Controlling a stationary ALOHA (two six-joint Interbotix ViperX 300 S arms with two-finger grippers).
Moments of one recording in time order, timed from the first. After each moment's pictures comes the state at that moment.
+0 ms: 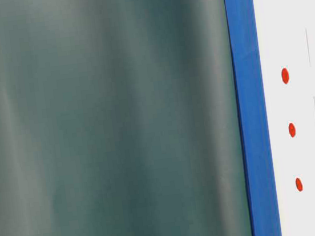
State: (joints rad) left arm 0.00 -0.97 1.18 0.00 -0.29 0.00; right arm 0.00 -0.97 1.19 0.00 -0.29 0.00
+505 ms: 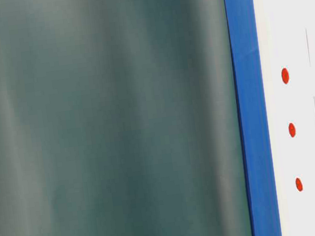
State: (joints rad) left arm -0.01 -0.96 1.18 -0.01 -0.26 -0.04; right arm 0.14 -0.72 1.00 0.01 -0.10 0.10
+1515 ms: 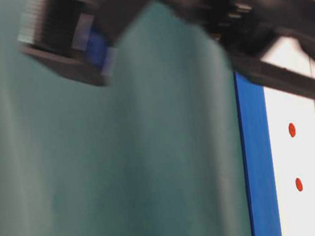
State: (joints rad) left arm 0.03 -0.96 1.19 -0.01 -0.26 -0.04; right arm 0.28 0.20 0.64 0.19 -0.33 0.24
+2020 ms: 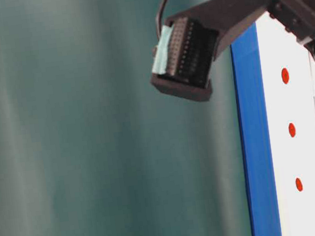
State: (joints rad) left arm 0.03 -0.96 1.20 -0.01 -0.26 -0.05; right arm 0.31 0.38 0.58 0.31 -0.41 0.23
